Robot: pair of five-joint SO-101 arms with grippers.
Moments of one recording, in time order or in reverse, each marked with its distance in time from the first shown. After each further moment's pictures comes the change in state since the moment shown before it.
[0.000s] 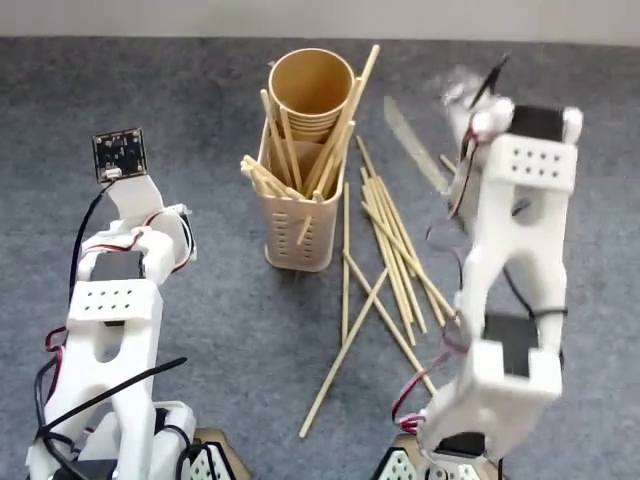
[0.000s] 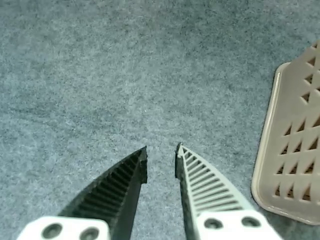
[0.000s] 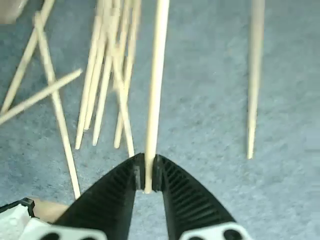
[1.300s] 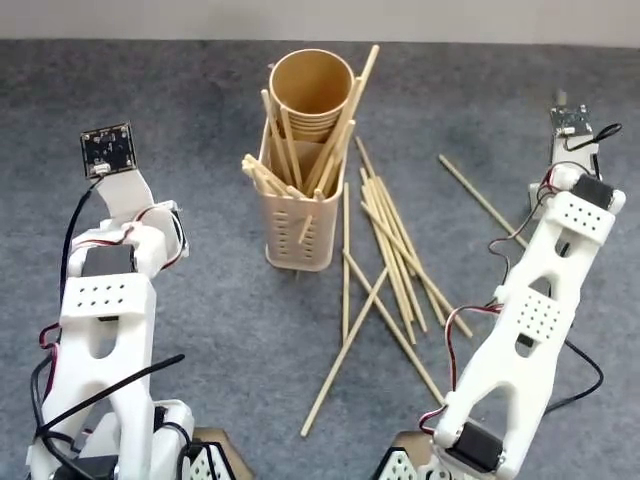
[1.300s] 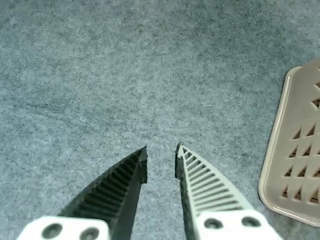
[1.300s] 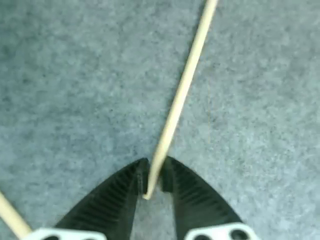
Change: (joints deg) left arm -2.2 0.0 -2.8 3.9 0.0; right arm 21.2 83.7 -82.2 -21.3 -6.9
